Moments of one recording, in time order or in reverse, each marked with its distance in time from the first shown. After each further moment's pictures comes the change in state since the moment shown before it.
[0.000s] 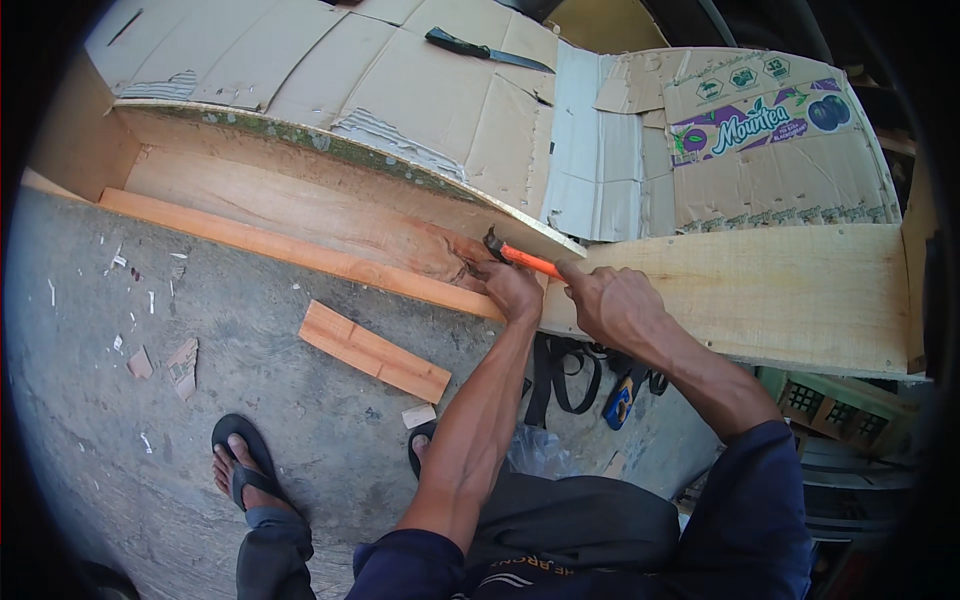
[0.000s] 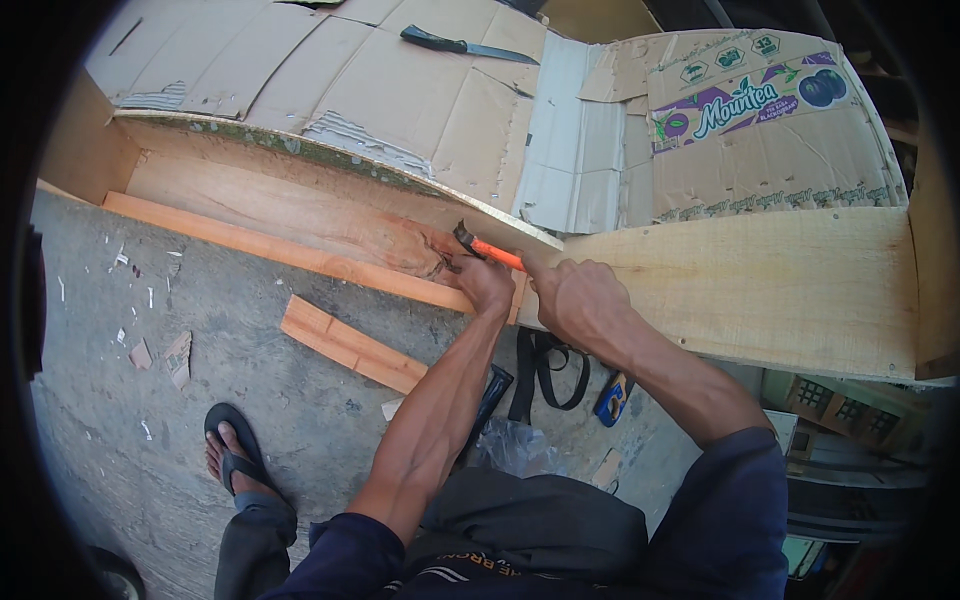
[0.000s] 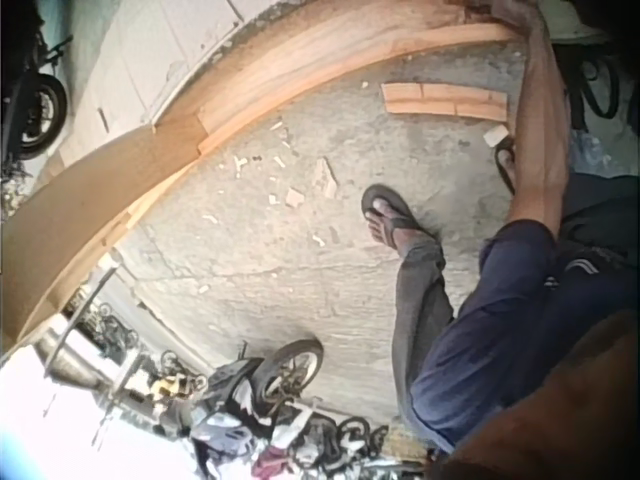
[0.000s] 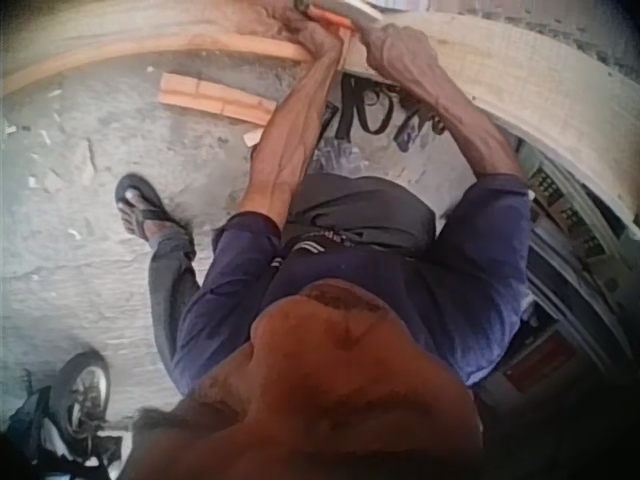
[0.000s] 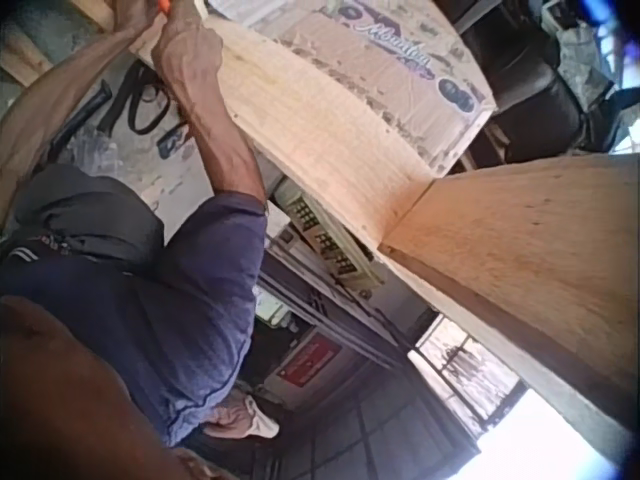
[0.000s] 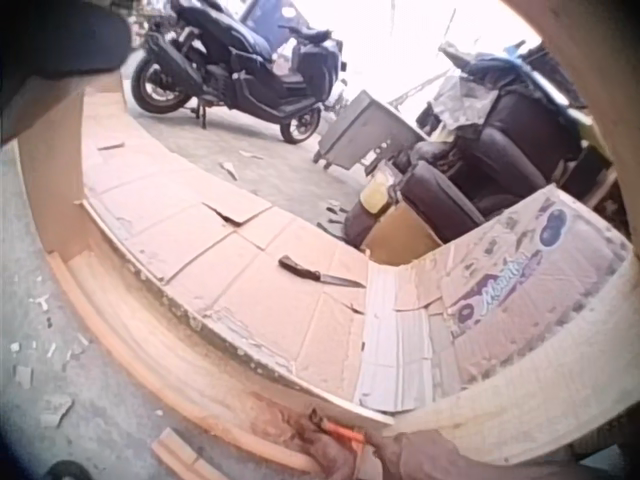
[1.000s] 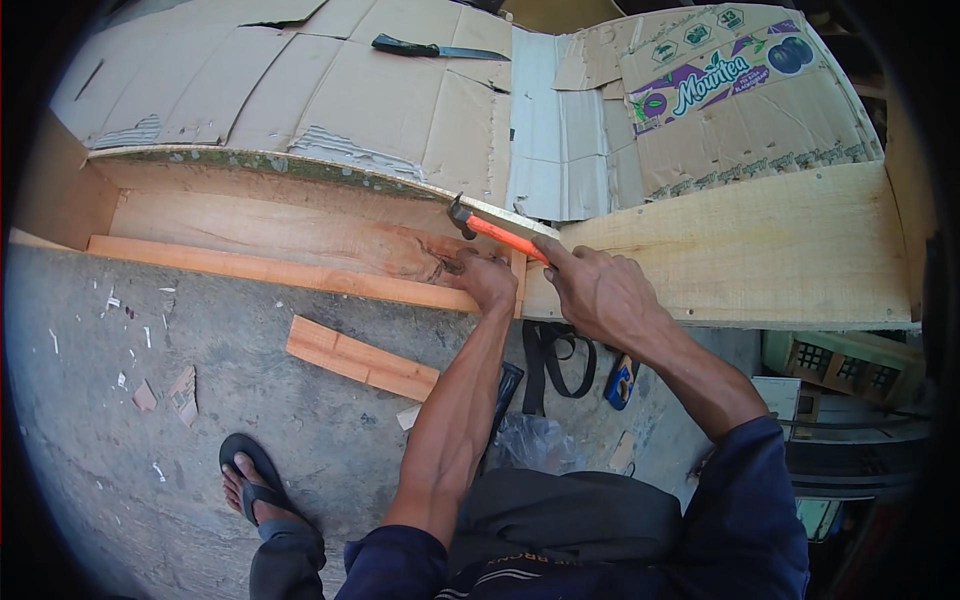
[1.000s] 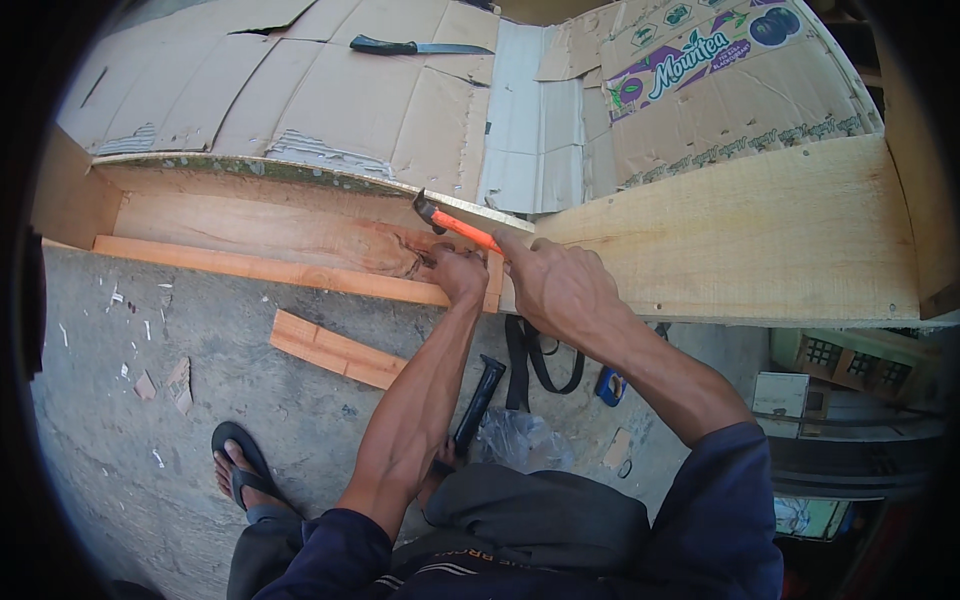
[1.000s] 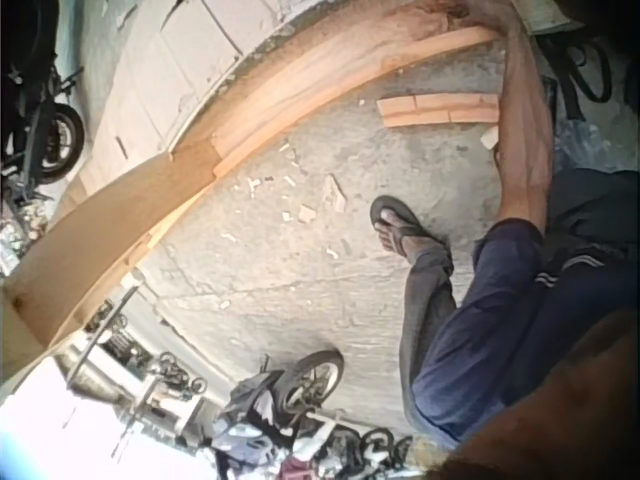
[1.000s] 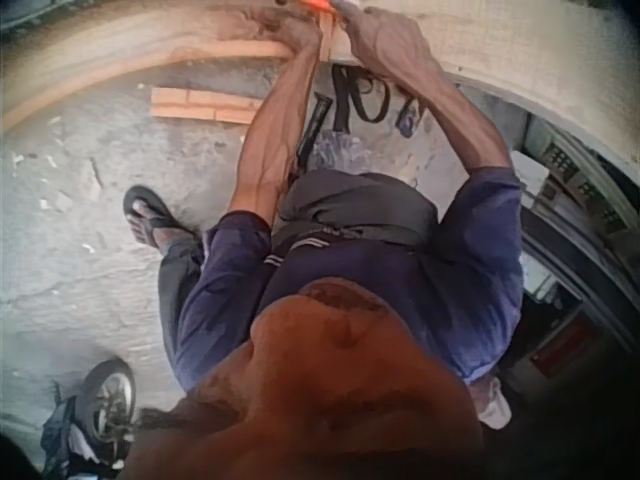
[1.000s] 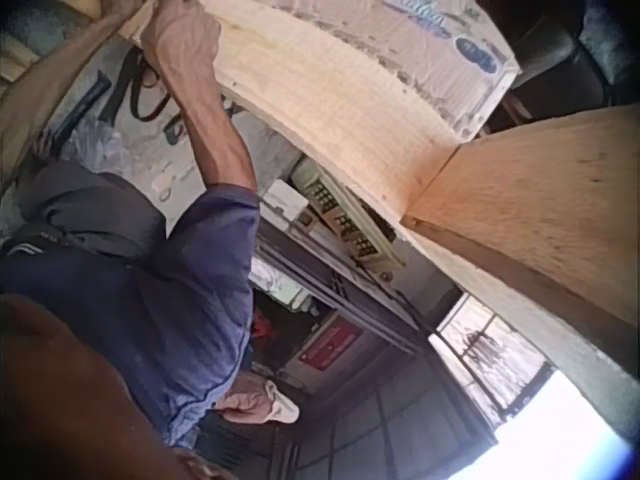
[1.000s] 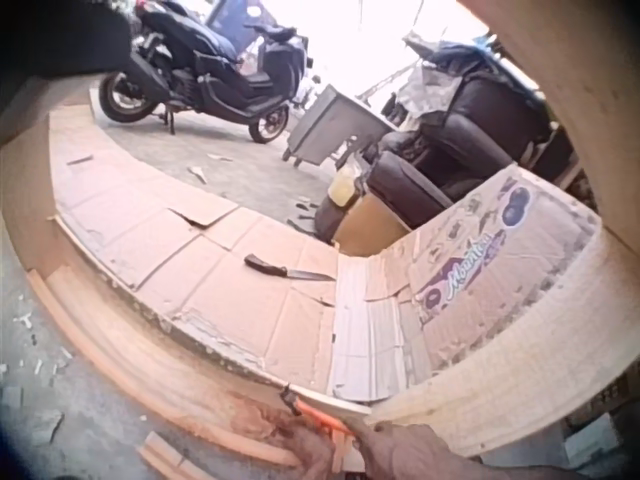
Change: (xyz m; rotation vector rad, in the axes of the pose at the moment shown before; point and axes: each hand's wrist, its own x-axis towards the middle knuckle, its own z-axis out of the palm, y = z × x) left_hand 0.003 -0.015 -0.002 -0.044 -0.063 0.098; right_hand -0.023 -0.014 -0.023 0.208 0.113 0.135
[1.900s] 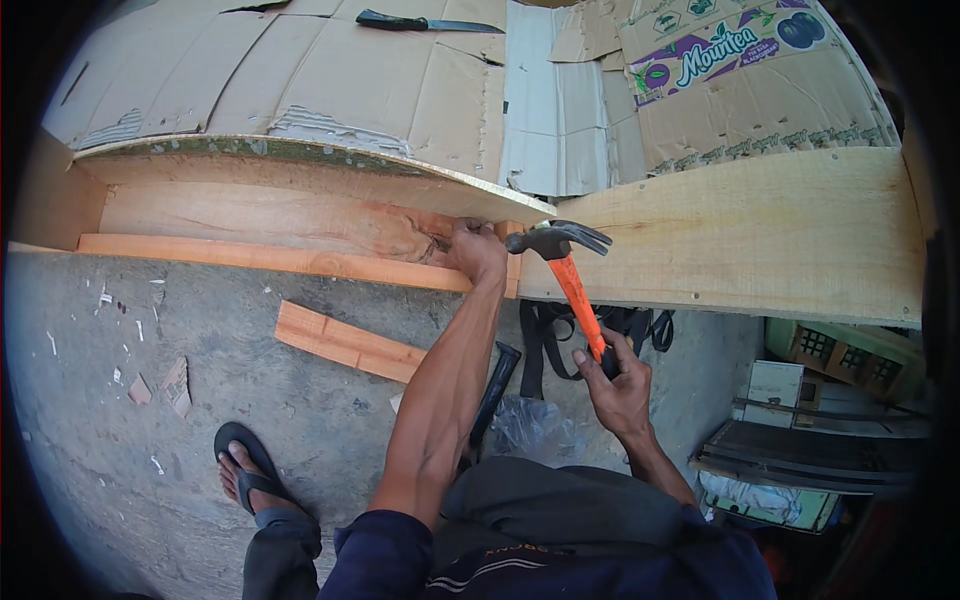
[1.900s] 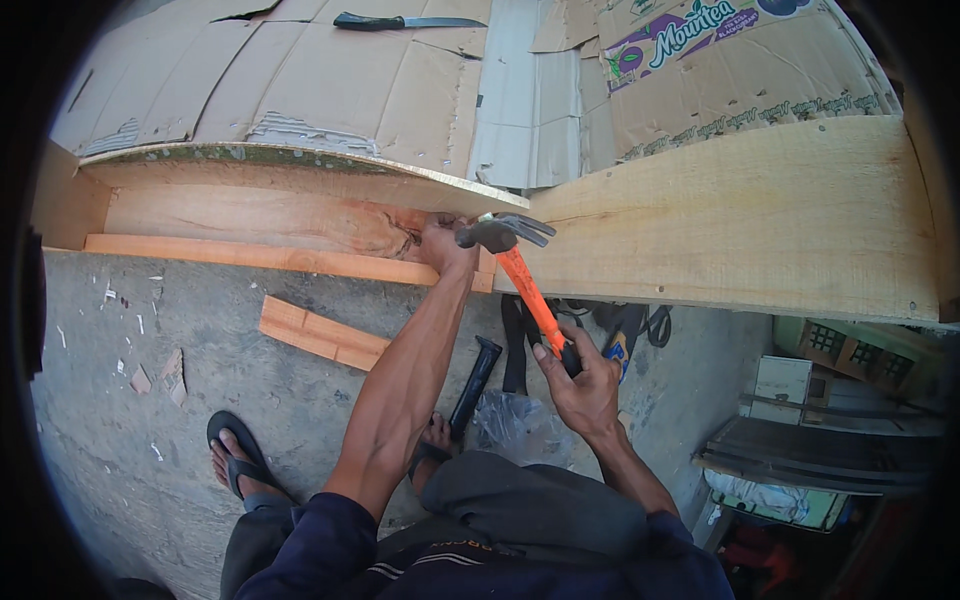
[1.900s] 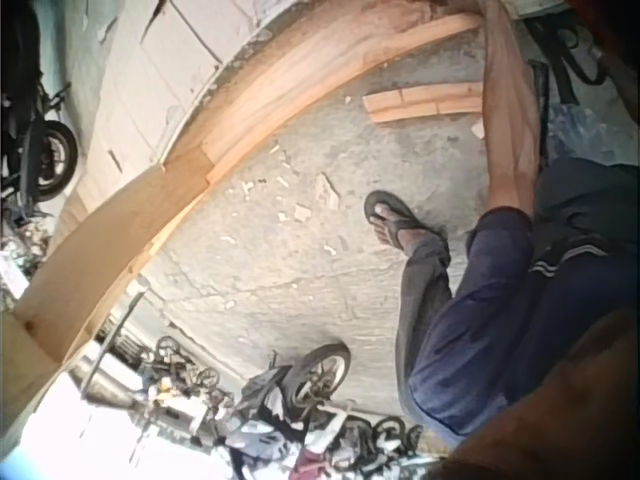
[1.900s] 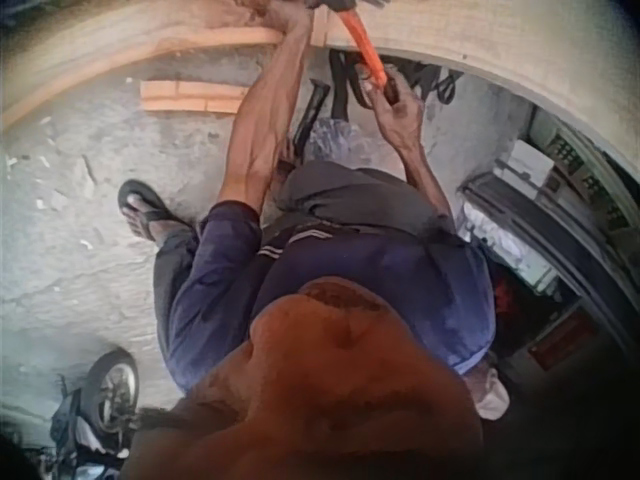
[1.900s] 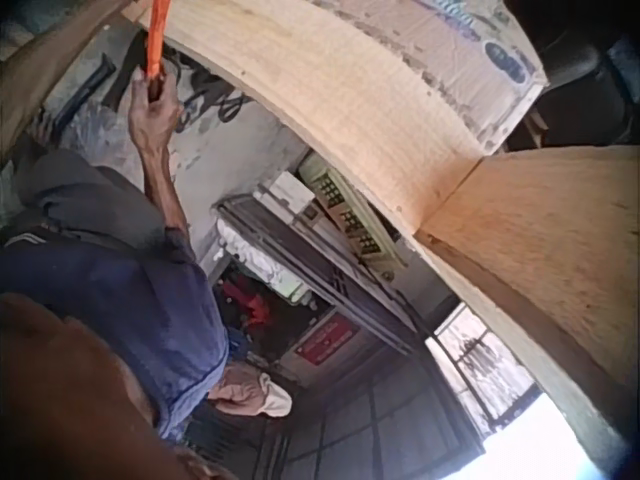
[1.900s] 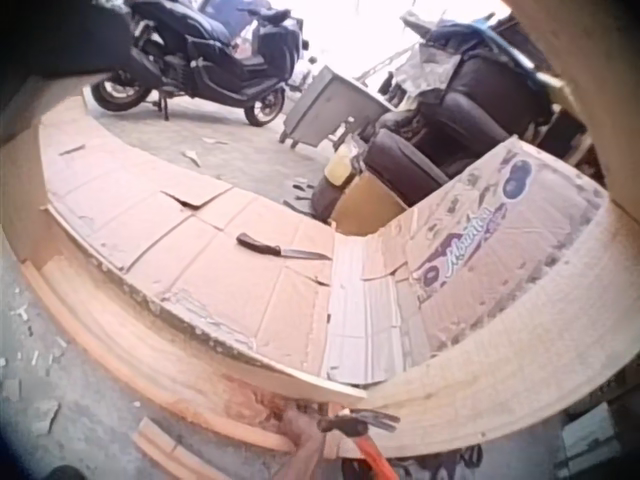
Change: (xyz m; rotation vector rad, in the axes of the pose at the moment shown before) left_hand 0.016 -0.003 0.007 -0.049 0.117 0.038; right_hand -0.128 -0.003 0.088 0.788 0.329 0.480
